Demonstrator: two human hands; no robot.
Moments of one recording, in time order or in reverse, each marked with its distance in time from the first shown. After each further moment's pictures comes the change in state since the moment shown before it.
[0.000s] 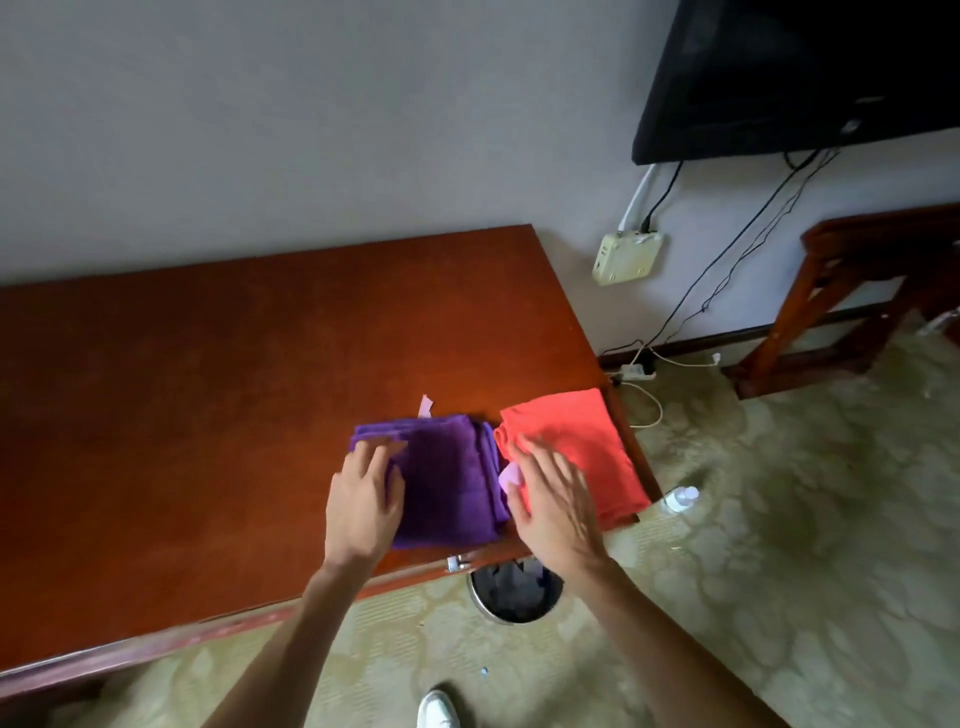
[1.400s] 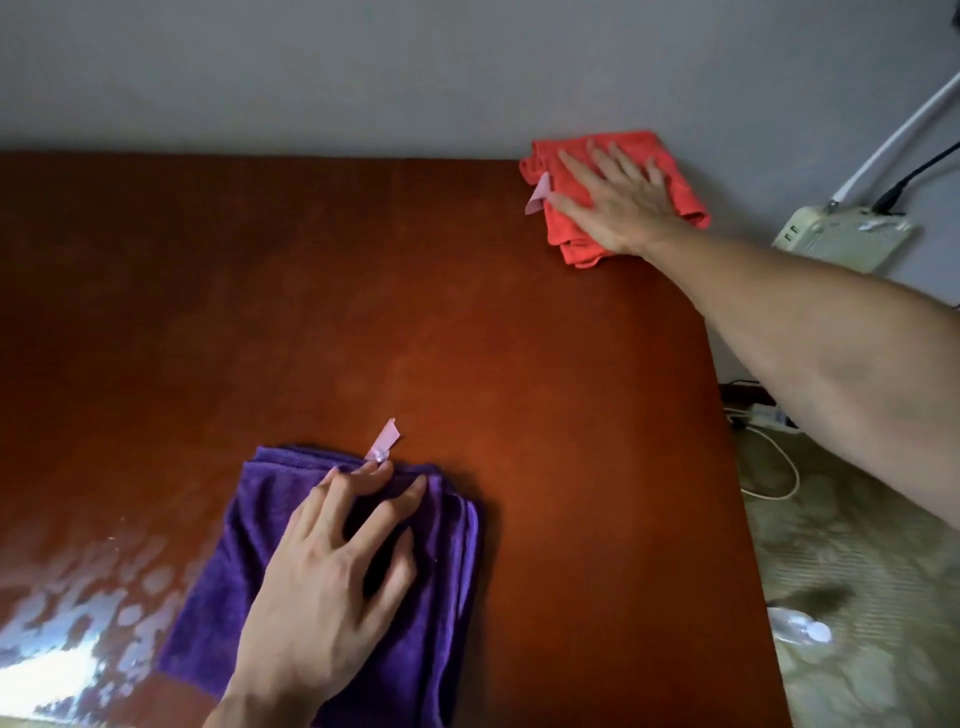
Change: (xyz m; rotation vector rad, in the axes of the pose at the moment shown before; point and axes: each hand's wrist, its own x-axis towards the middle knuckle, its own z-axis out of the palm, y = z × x) left_hand 0.045 0.035 0.088 0.118 -0.048 -0.141; right_hand 0.474 0.128 0.085 -0.233 -0.279 -0.242
